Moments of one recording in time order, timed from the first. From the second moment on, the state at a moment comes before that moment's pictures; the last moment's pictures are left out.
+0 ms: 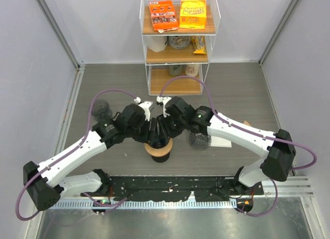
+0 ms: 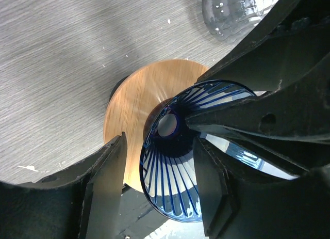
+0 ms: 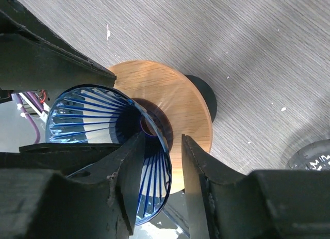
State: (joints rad) left arm -0.82 1.09 0.99 -0.72 0.07 -0.52; right arm 0.97 1.48 1.26 -0.63 -0.12 0.44
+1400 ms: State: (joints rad) left arm -0.74 0.68 0.91 -0.80 -0.44 -0.56; right arm 0.46 0.80 0.89 -0.65 0.31 0.47
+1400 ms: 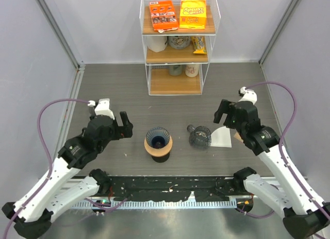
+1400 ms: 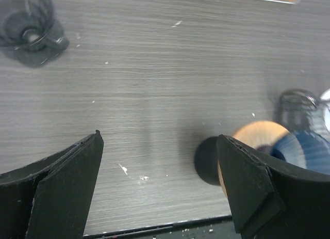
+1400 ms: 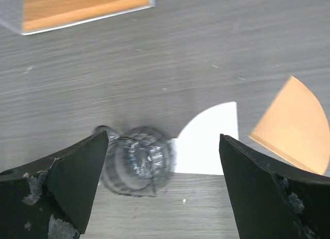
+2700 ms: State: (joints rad) left arm -0.38 0.71 0.78 -0.48 -0.28 -0.60; right arm 0.15 1.35 0.67 -0.54 0.19 0.57
